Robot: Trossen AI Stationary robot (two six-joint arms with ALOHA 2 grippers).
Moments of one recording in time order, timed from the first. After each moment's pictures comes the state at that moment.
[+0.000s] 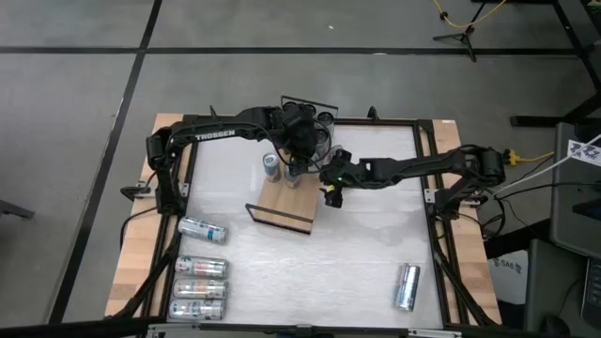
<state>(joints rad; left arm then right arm) 0.33 1.85 1.69 -0.80 0.11 0.12 -0.09 1.61 0.99 -0.27 0.24 -0.07</state>
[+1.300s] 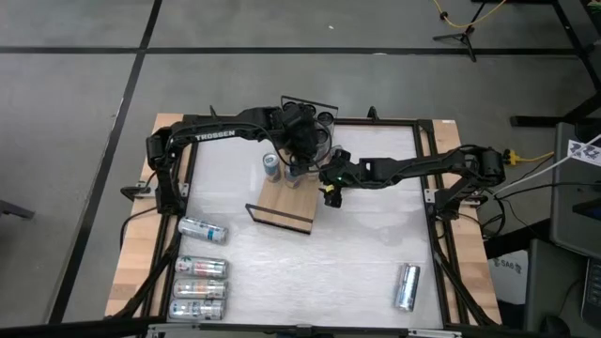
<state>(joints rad) 0.33 1.85 1.69 -0.78 0.11 0.11 -0.09 1.61 0.99 -0.25 0.23 -0.07</state>
